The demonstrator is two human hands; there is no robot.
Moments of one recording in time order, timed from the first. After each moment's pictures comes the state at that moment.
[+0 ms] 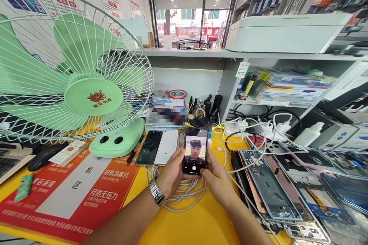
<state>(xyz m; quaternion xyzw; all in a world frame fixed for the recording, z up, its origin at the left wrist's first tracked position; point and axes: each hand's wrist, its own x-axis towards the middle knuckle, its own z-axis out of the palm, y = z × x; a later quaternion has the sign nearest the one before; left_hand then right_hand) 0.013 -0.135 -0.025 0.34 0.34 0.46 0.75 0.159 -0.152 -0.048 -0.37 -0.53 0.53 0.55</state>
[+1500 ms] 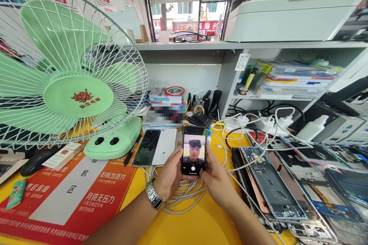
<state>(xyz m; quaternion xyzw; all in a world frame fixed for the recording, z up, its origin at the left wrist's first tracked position) 0.013 -0.135 -0.024 0.32 0.35 0.44 0.76 0.158 -0.153 -0.043 -0.38 -0.56 0.50 0.54</state>
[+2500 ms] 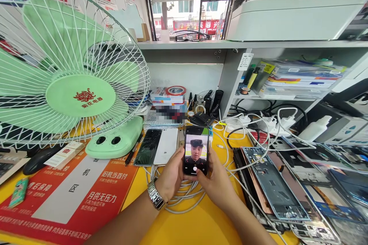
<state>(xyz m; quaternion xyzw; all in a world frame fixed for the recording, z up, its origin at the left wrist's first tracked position) 0.012 -0.136 -0.023 0.33 0.33 0.45 0.76 0.155 -0.155 -0.047 -0.47 -0.60 0.40 0.51</state>
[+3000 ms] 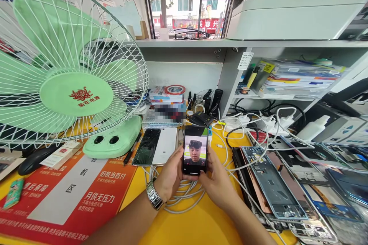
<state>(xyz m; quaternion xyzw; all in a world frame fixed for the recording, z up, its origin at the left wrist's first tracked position) 0.012 -0.135 -0.026 0.33 0.34 0.44 0.76 0.157 -0.157 -0.040 -0.43 -0.61 0.42 0.51</state>
